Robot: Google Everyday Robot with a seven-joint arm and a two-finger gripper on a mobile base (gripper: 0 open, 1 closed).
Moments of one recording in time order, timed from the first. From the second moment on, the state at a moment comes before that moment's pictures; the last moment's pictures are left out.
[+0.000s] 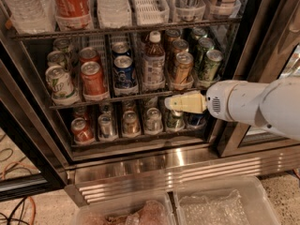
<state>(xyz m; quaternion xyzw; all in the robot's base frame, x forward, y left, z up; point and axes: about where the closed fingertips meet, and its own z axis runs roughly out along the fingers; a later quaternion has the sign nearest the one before) 0.543 -0.122 0.863 -0.19 0.85 0.15 0.47</state>
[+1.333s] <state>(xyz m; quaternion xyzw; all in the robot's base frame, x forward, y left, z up) 0.582 -0.113 0.841 -0.12 0.81 0.11 0.56</state>
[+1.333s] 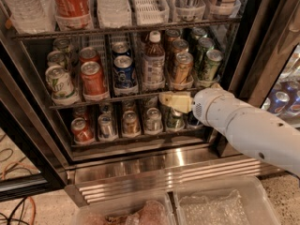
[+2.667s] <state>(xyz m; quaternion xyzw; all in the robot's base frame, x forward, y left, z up) 0.601 -0.108 0.833 -0.11 0.79 0.05 0.61</state>
